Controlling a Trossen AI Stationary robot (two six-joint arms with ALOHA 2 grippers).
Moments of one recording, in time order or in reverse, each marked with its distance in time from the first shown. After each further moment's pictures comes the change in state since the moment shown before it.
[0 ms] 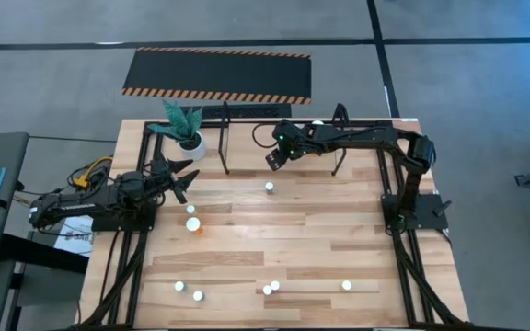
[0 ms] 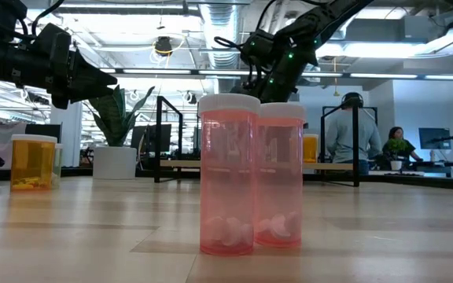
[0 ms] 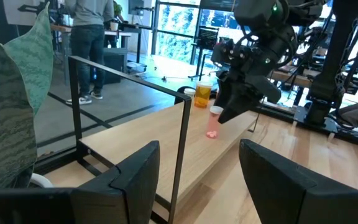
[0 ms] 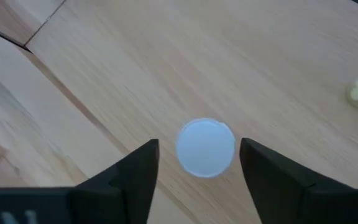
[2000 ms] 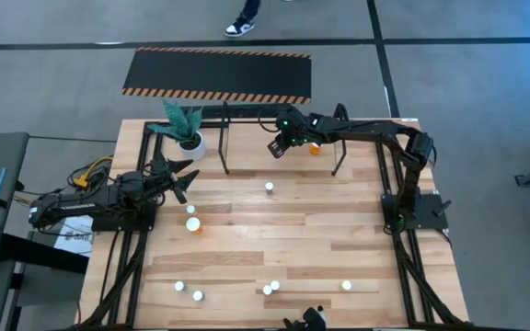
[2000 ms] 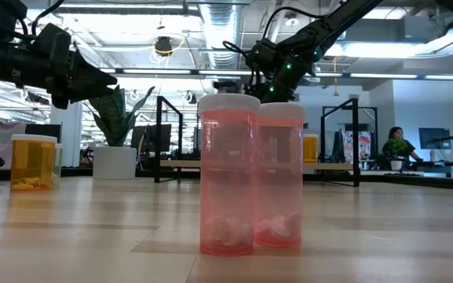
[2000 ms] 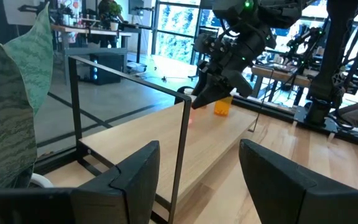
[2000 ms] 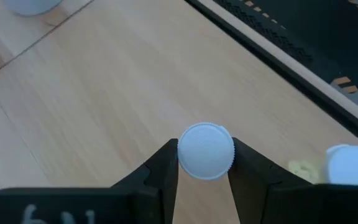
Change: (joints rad) left arm 0.000 0.000 0.000 0.000 0.000 0.000; right arm -0.106 0.023 0.000 0.134 0.010 -0.230
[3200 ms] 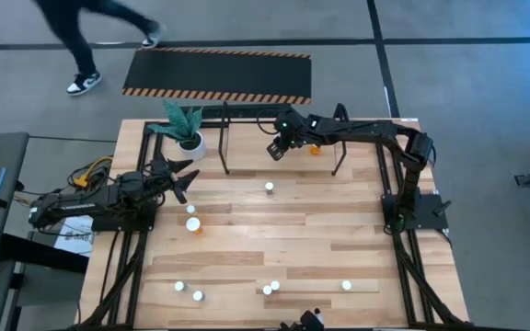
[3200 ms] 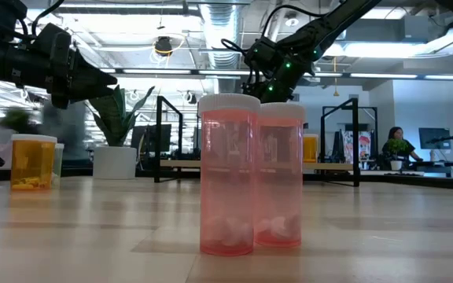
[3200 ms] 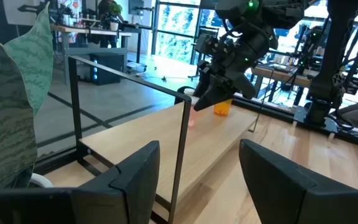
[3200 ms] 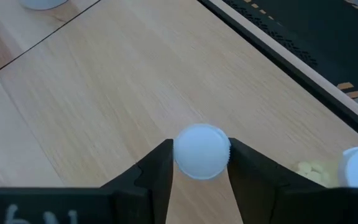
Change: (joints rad) left arm 0.000 0.000 0.000 0.000 0.000 0.000; right arm 0.016 0.000 0.000 0.002 -0.001 -0.014
